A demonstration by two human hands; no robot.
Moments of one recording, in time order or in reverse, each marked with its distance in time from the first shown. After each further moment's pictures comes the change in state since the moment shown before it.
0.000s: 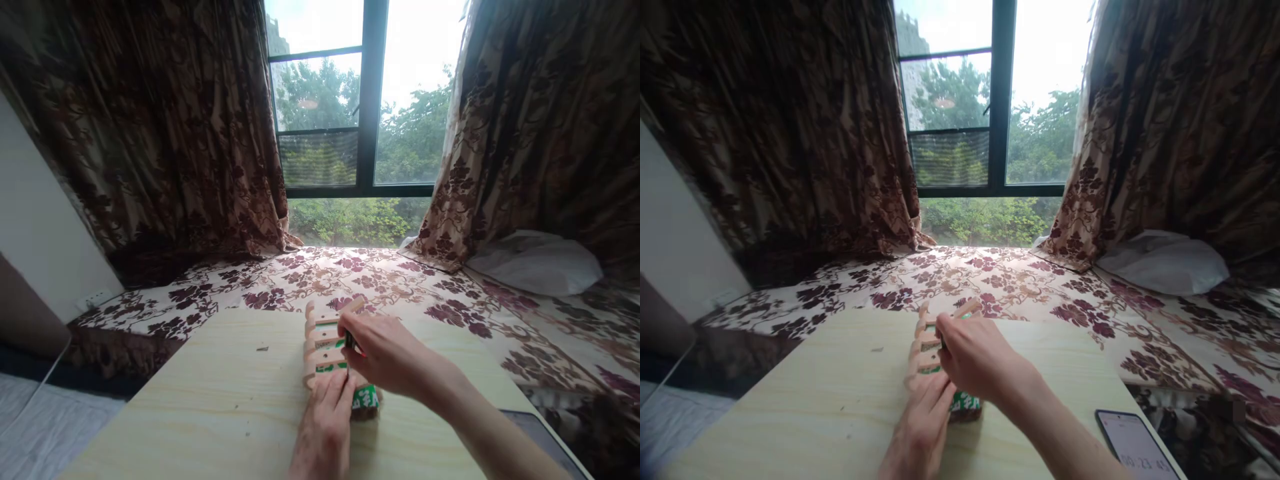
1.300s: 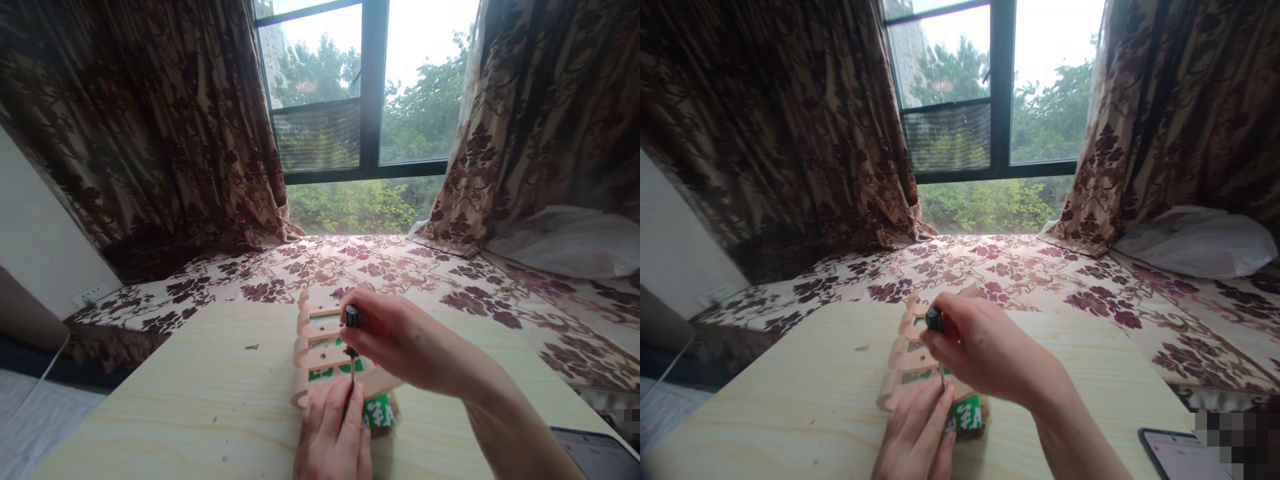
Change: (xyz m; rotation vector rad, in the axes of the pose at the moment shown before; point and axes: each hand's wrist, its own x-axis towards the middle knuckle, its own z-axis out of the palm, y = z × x) left_hand 0.000 0.006 0.013 0.043 0.112 -0.041; right_hand 0.005 0.036 0.019 0.487 0.111 -0.008
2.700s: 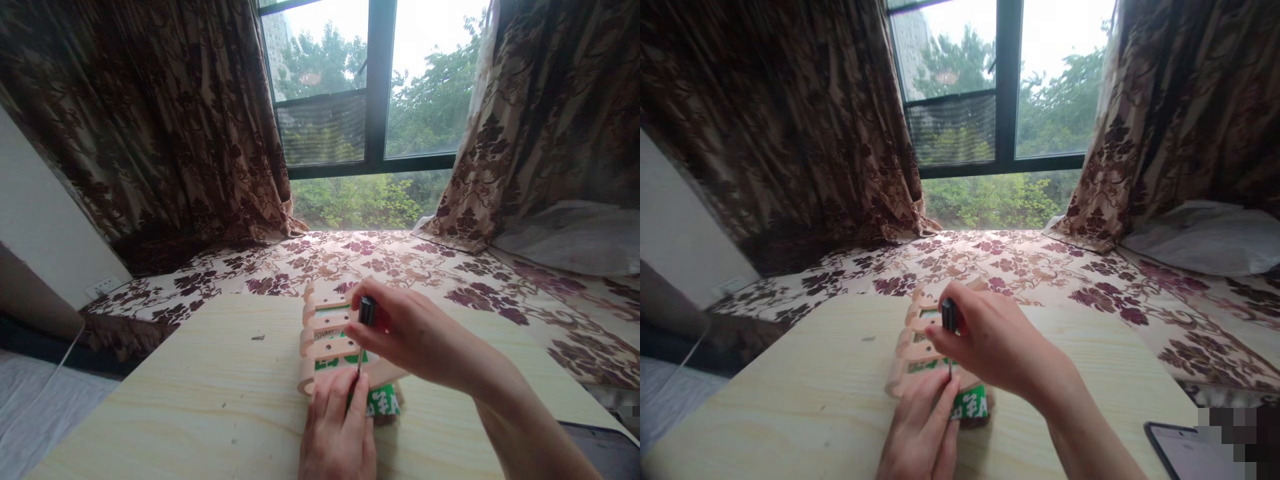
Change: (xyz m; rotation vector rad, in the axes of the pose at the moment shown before) left_hand -0.003 0.004 -0.005 -0.148 -0.090 -0.048; right_hand -0.002 -0.001 0.002 -0.147 0.028 0.047
